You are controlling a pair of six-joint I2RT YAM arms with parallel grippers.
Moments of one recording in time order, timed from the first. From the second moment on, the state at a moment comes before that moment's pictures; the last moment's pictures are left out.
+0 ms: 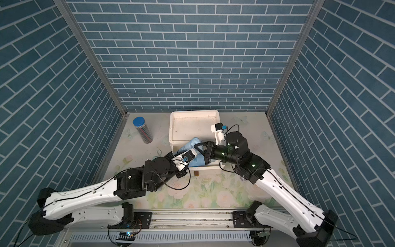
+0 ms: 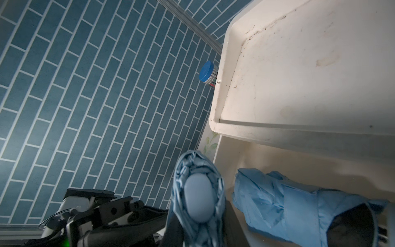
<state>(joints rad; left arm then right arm) -1.27 1.07 1.04 -0.26 -0.57 0.33 0.80 0.99 1.04 -0.34 -0.35 0.86</state>
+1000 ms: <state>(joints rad) -0.89 1.03 1.13 -0.31 -0.60 -0.27 0.83 0.74 0.68 -0.12 -0.07 0.74</state>
